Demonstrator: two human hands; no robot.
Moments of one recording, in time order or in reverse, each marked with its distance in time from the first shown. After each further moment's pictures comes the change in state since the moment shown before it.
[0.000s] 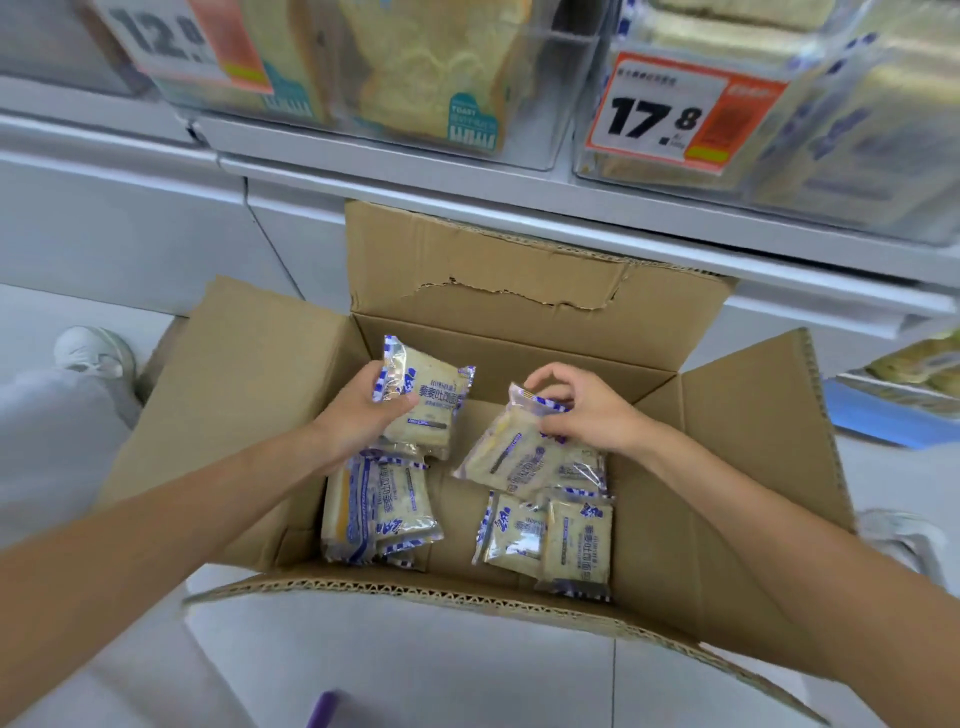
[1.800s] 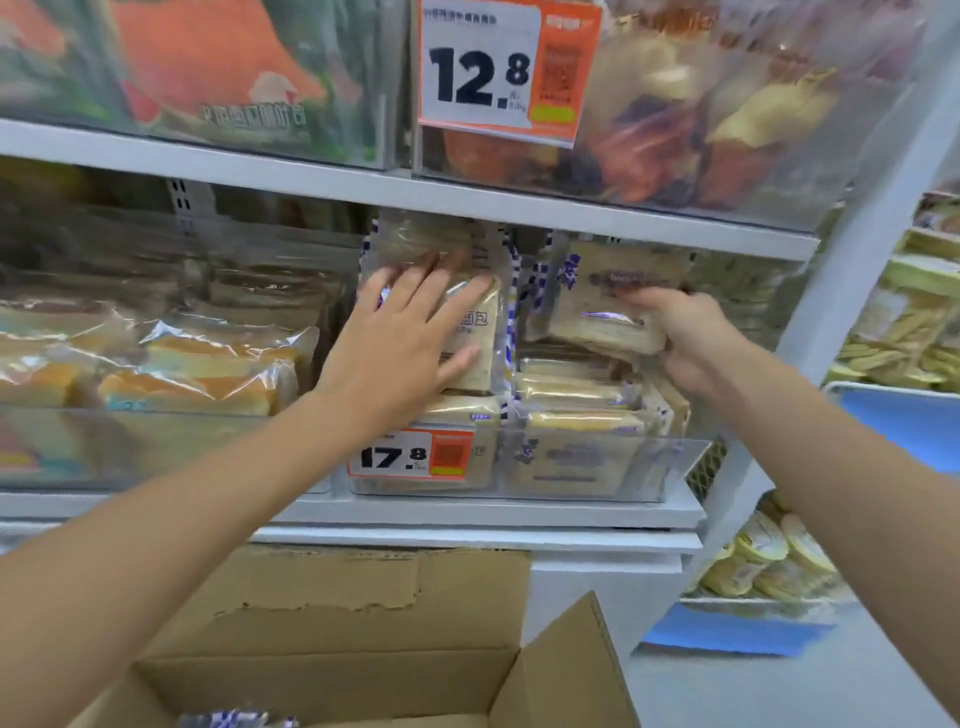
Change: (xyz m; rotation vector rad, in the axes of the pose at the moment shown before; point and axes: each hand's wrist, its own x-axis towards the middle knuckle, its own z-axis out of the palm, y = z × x) left_hand 0.039 0.342 0.129 1.365 0.761 1.333; right_hand -0.075 -0.161 -0.341 0.570 0.915 -0.265
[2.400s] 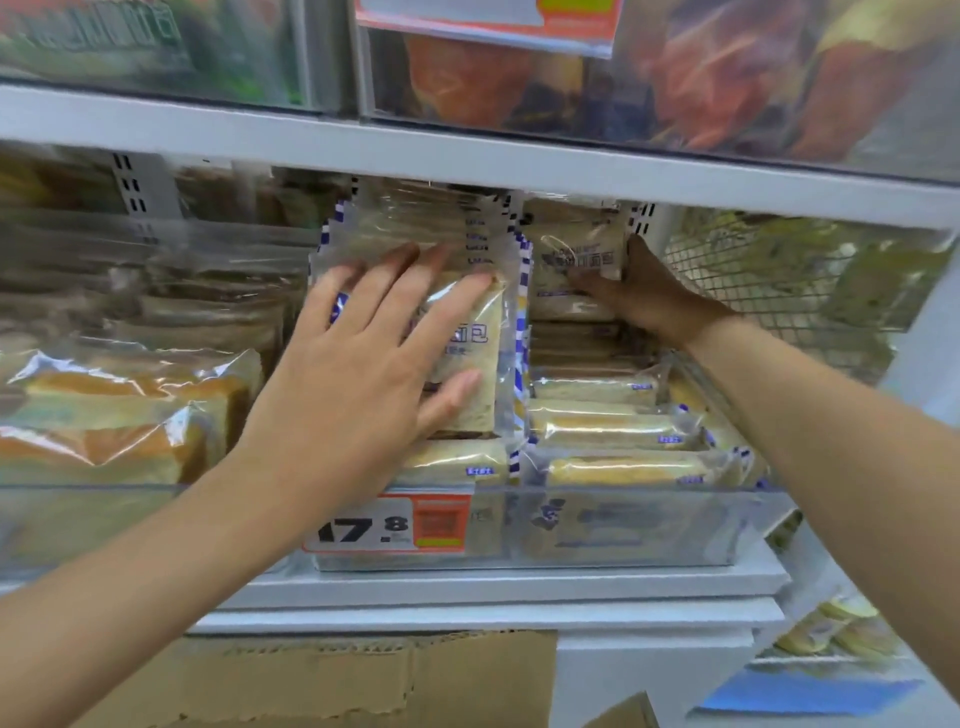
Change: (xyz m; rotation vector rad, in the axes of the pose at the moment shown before) left_hand -0.001 0.002 -0.004 0.092 0.004 -0.002; right_hand 0.103 0.017 0.041 -0.594 -0.225 -0.430
